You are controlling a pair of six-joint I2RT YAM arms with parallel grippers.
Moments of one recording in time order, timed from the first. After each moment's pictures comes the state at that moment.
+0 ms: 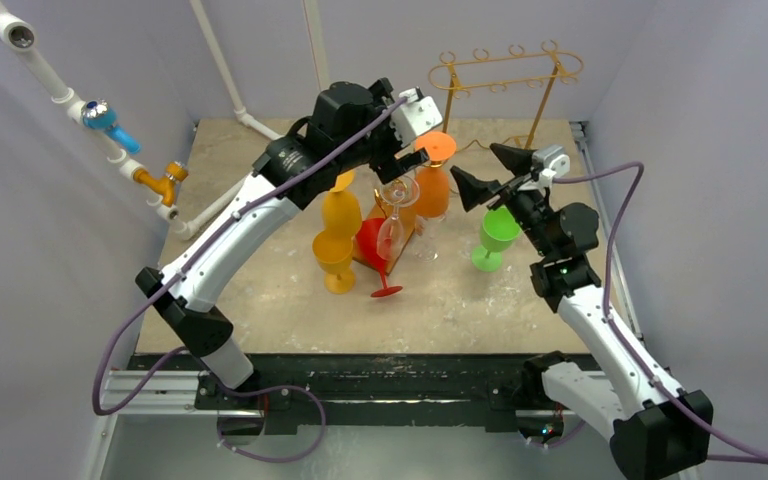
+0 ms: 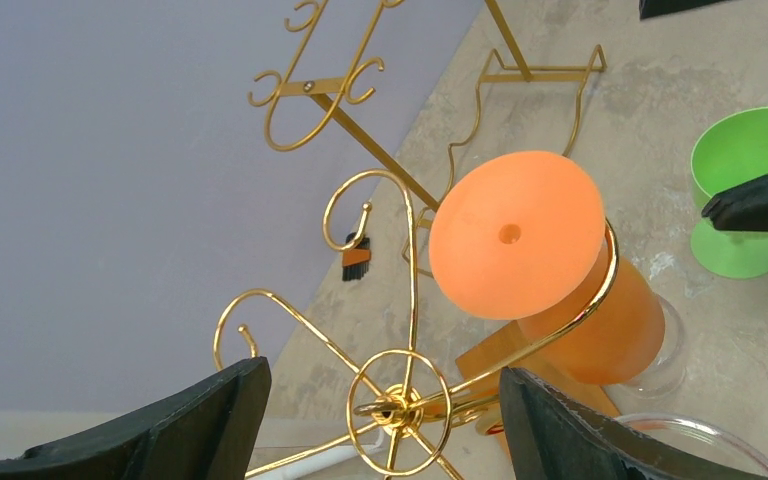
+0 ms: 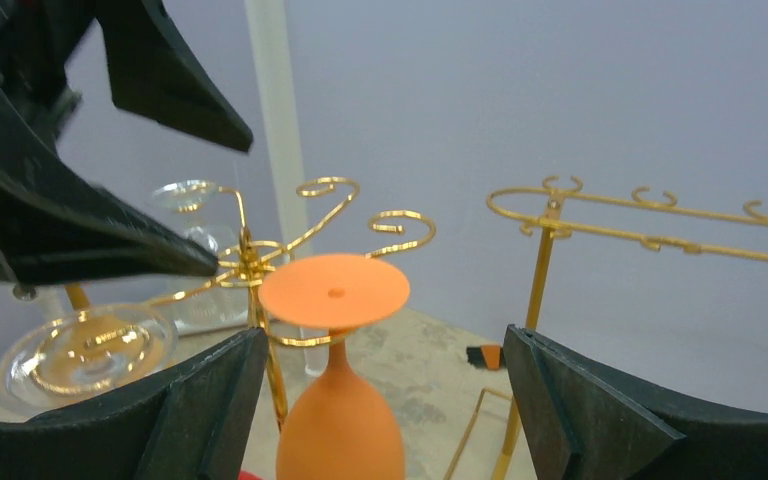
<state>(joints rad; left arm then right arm) -0.76 1.64 1.99 -0.69 -0.06 0.54 0.29 0.93 0.70 0.57 -0.28 0.12</state>
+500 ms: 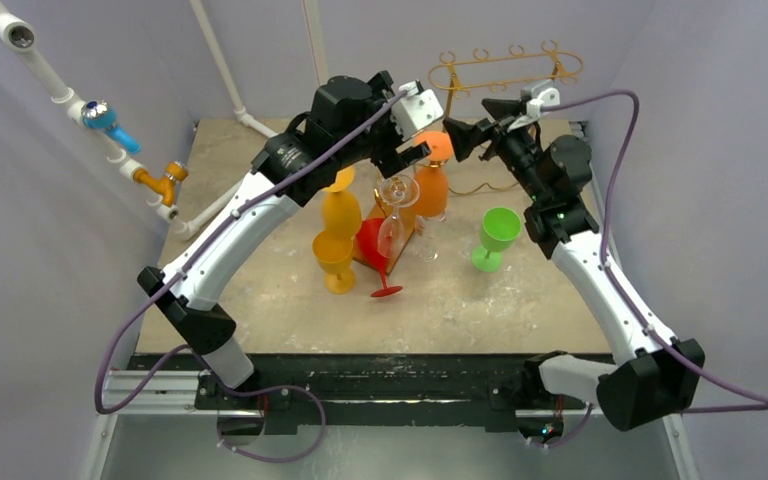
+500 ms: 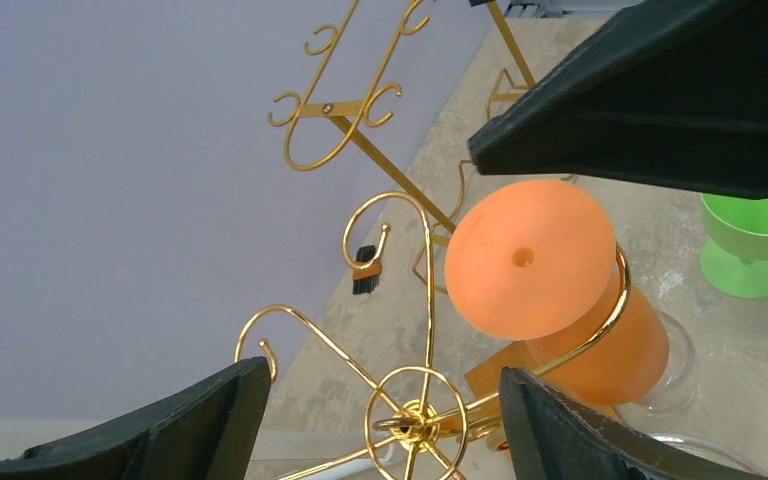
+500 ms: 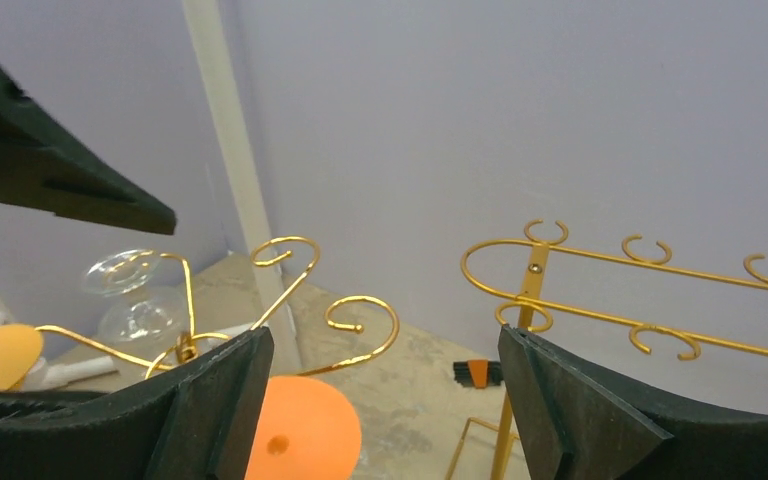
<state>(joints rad) -0.76 1.67 2.03 -0.70 -0.06 0.54 0.29 1.17 1.10 0.36 -0.26 0.11</state>
